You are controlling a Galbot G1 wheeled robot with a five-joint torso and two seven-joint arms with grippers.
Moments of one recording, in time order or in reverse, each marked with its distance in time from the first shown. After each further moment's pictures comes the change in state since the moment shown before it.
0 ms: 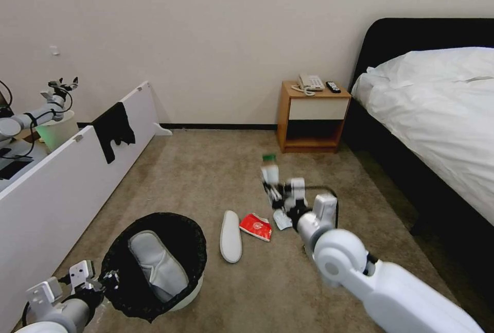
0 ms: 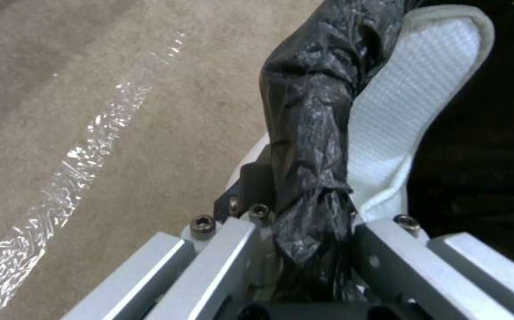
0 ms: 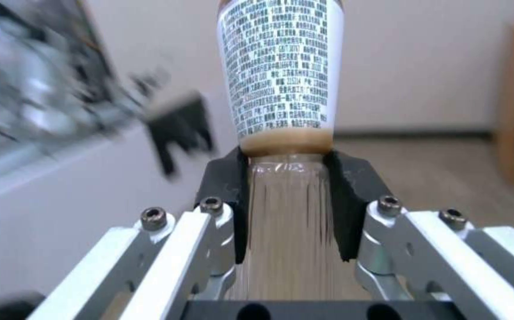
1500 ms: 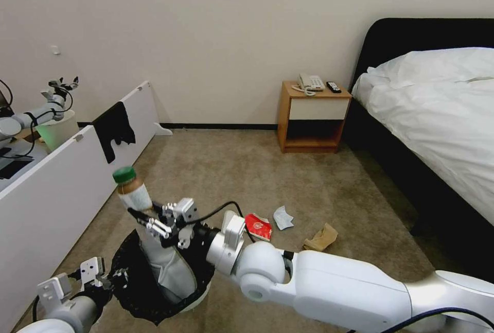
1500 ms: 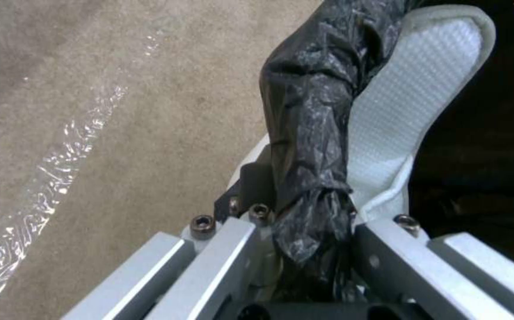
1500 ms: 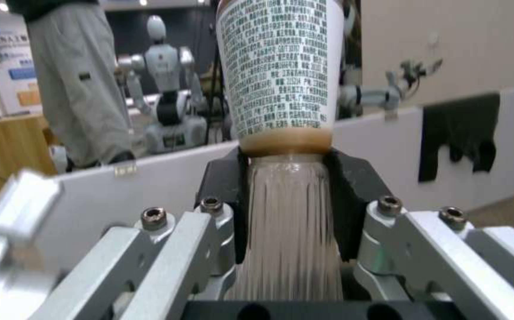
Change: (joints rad) left arm -0.004 0.030 0.040 -0.011 -0.005 0.000 0.001; right arm 0.347 0.252 -0.659 -0.202 -0.053 0.306 -0.269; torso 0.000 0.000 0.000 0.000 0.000
